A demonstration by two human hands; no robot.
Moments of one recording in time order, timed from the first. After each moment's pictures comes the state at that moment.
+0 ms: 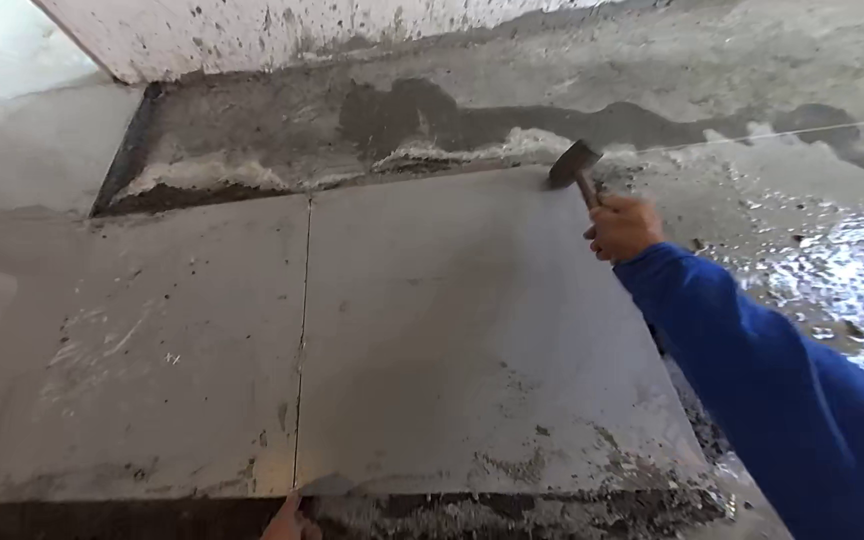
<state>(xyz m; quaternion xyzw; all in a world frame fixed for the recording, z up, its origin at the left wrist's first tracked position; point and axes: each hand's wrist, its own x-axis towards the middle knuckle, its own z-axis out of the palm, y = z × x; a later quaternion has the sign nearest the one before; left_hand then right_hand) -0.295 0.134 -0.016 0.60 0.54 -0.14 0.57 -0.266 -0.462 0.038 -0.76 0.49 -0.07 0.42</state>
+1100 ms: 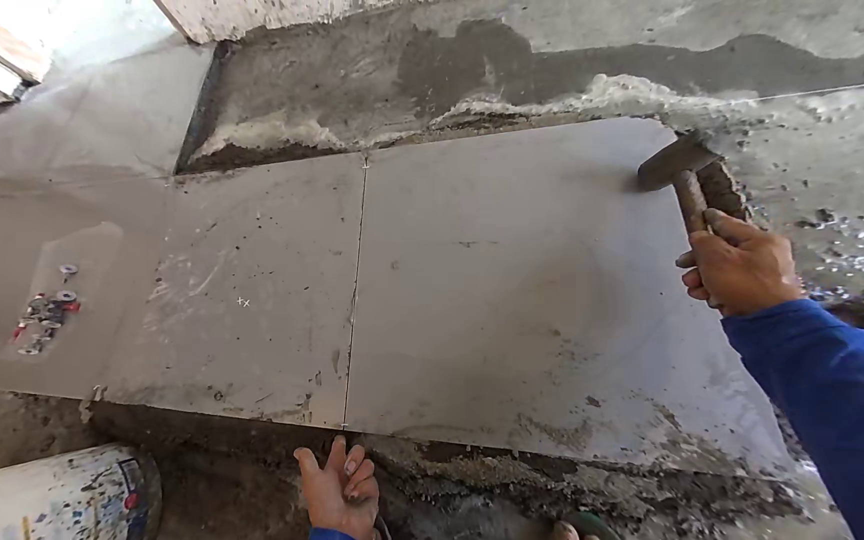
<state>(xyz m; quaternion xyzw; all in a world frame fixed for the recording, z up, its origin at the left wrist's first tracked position) -0.313 0.143 0.012 0.36 0.48 -0.19 0.78 -0.342 -0.397 0.034 -0.71 0.50 -0.10 0.47</state>
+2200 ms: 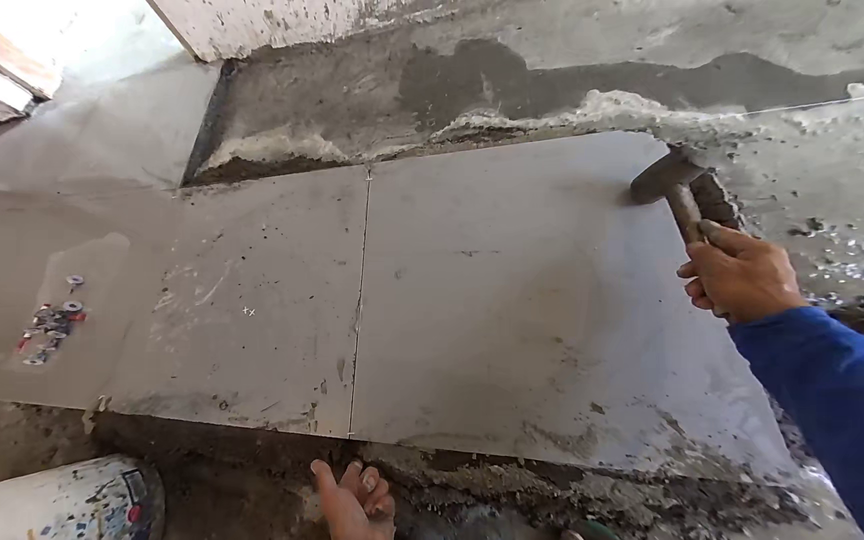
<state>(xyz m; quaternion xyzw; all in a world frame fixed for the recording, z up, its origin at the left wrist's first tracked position) -0.332 0.128 0.016 0.44 0.49 -0.18 0.73 -0.343 -0.395 0.044 -0.72 0.51 -0.07 0.46</state>
